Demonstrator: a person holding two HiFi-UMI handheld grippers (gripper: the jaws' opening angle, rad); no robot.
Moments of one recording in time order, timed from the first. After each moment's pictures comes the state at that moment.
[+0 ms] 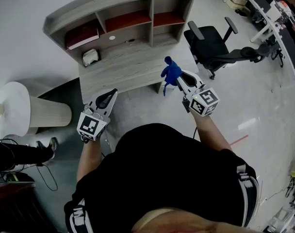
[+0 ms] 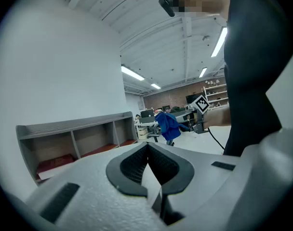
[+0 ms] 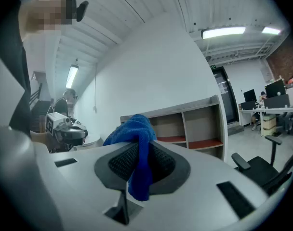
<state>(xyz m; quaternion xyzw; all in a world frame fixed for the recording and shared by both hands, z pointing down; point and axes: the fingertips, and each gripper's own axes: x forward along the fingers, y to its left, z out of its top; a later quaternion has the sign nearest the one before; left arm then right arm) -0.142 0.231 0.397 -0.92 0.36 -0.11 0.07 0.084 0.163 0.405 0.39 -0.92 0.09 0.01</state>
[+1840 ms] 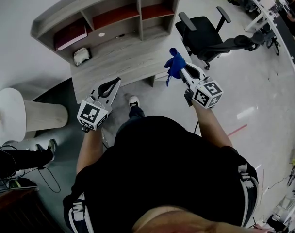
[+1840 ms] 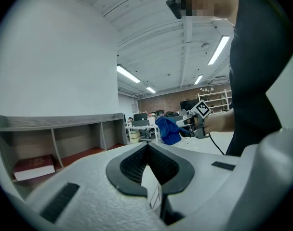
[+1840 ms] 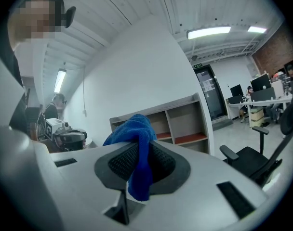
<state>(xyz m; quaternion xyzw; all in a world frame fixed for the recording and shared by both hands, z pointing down) -0.089 0.204 0.399 -0.94 0.32 -0.08 0.05 0.143 0.158 0.415 0.44 -0.89 0.13 -0.01</state>
